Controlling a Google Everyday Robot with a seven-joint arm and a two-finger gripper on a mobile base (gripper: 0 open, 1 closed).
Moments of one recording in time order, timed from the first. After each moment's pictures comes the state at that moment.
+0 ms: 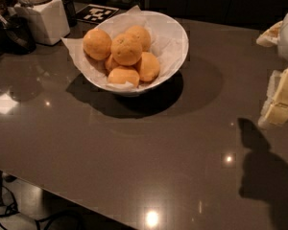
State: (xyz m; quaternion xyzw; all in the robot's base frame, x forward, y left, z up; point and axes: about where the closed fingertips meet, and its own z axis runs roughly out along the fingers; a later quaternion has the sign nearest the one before) arm 0.438 -0.217 0.976 -0.60 0.78 -0.03 0.16
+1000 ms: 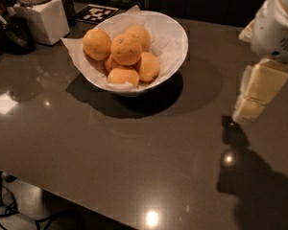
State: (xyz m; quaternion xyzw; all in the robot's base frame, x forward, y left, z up) arm 0.446 -0.183 0.980 -0.60 0.78 -0.05 0.16
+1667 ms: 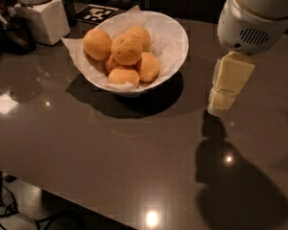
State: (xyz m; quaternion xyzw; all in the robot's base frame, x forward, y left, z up) arm 0.465 -0.144 0.978 -0.60 0.79 -0.06 0.13
